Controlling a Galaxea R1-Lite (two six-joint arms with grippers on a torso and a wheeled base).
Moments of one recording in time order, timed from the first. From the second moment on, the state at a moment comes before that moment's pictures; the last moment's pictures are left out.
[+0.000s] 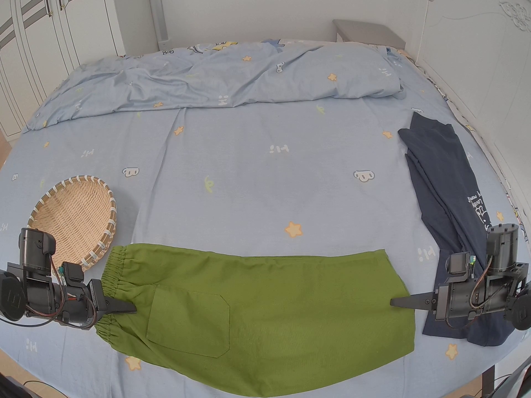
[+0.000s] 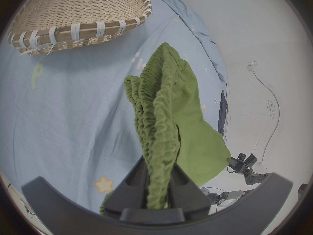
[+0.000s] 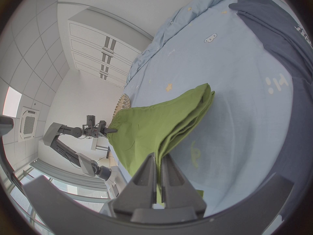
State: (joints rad) left arm 0.11 1.54 -0.43 -0.19 -0.63 -0.44; right arm 0.21 1.60 -0.29 -0.68 0.75 0.34
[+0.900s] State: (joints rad) left arm 0.16 1.46 -0.44 -0.20 -0.62 -0.43; right arm 0.08 1.63 -0.28 -0.72 0.71 0.34
